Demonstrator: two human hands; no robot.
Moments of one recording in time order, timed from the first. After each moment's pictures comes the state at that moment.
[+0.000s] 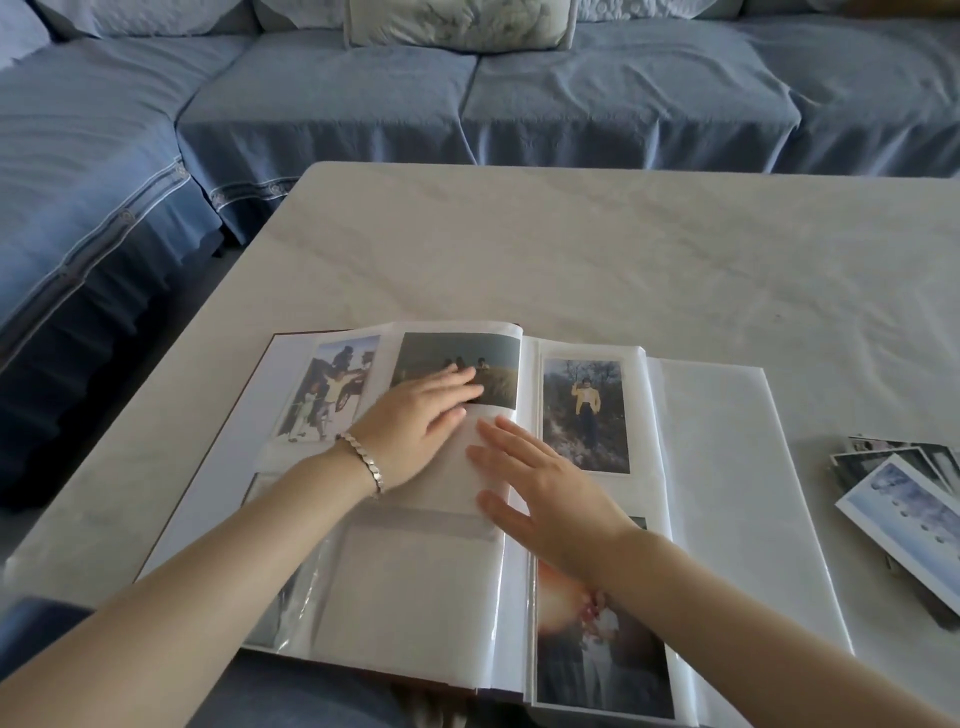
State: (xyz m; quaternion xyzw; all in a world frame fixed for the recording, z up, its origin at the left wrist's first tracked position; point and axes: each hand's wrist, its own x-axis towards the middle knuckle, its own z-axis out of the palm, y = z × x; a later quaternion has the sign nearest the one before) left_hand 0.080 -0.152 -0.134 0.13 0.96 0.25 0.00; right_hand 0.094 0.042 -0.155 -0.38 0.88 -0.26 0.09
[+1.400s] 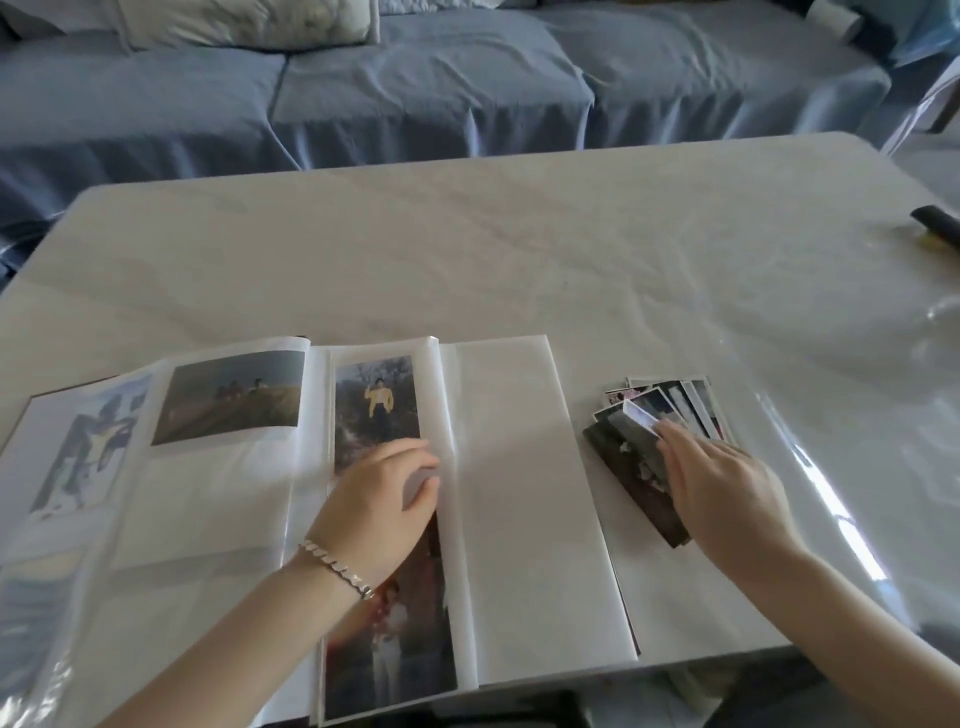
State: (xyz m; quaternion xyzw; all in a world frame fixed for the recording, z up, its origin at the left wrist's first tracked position) left_hand 0.112 0.017 -0.136 0.09 0.96 0.28 0.05; right_hand 0.122 0.301 -0.143 -0.08 0.97 -0.12 -0.22
